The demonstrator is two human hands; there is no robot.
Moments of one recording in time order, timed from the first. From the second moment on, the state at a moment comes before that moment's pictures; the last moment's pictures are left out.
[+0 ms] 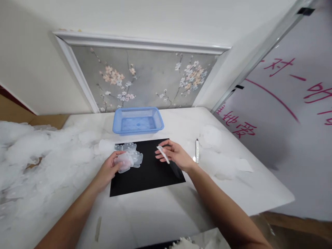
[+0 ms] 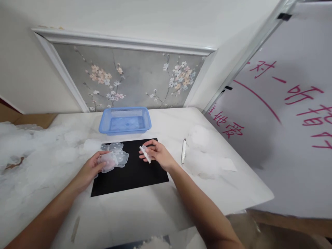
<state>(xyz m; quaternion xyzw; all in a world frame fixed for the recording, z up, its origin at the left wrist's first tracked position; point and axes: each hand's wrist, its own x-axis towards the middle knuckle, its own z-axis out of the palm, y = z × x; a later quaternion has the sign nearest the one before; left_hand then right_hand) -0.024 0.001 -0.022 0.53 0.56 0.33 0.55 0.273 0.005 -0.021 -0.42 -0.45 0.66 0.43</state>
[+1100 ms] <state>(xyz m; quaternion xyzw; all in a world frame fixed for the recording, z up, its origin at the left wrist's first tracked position) -0.026 0.001 -0.021 0.53 0.43 0.34 0.64 0.267 0.017 -0.049 -0.46 -0.63 0.46 0.43</state>
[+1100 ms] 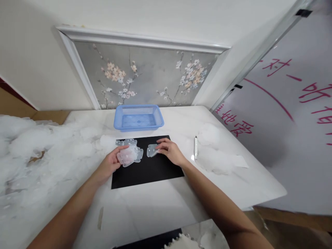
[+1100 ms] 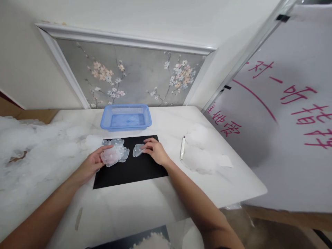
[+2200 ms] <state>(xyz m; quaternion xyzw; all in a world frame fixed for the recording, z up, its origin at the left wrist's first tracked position) -0.002 -0.010 -0.027 0.36 0.30 0.36 0.81 0.254 0.008 -0.043 -0.38 -0.34 0.72 0.48</state>
